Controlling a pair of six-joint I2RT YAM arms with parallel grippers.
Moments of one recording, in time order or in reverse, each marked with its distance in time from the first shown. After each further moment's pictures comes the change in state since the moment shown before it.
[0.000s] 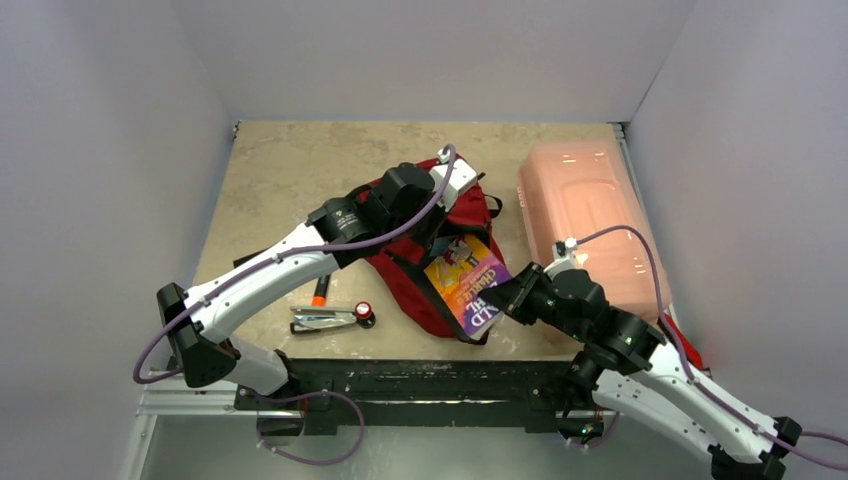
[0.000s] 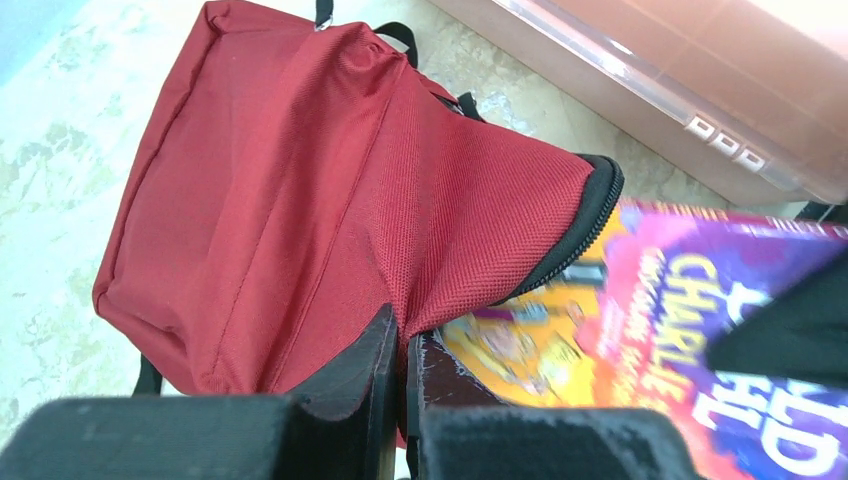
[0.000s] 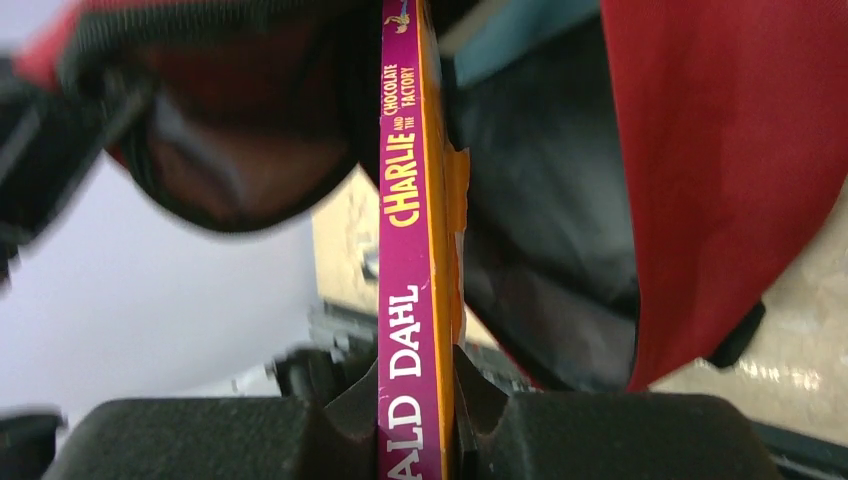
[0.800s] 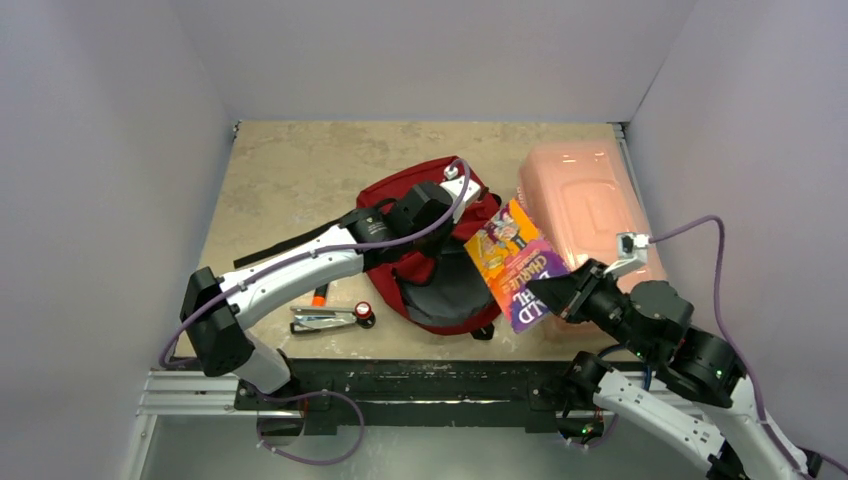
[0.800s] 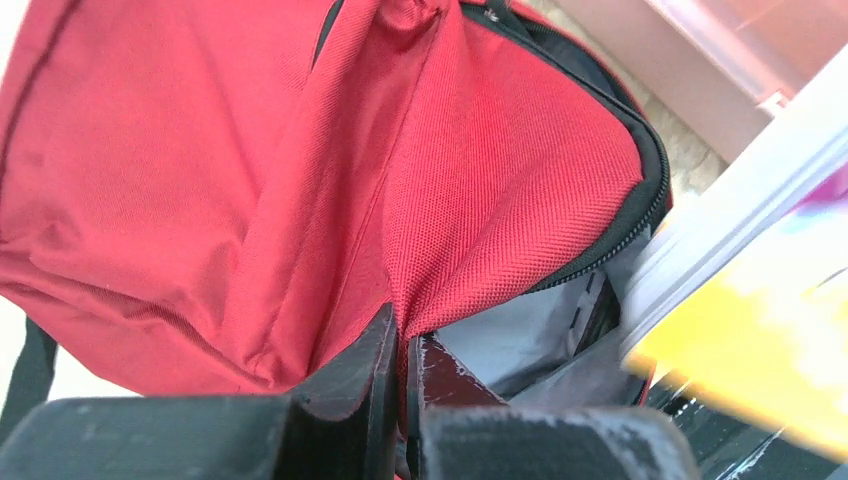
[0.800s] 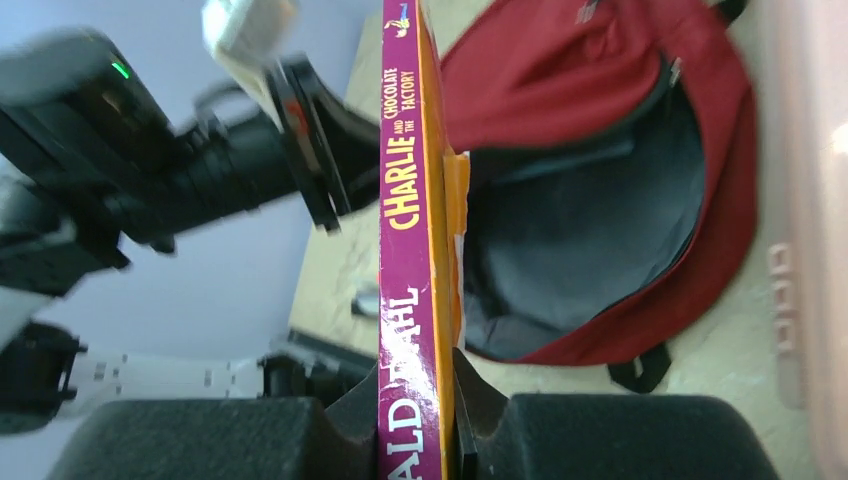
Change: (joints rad) left arm 0.000 0.097 -0.147 0.093 -0.007 -0.147; right arm -0.001 -0.107 0.368 -0.297 0.244 -0.301
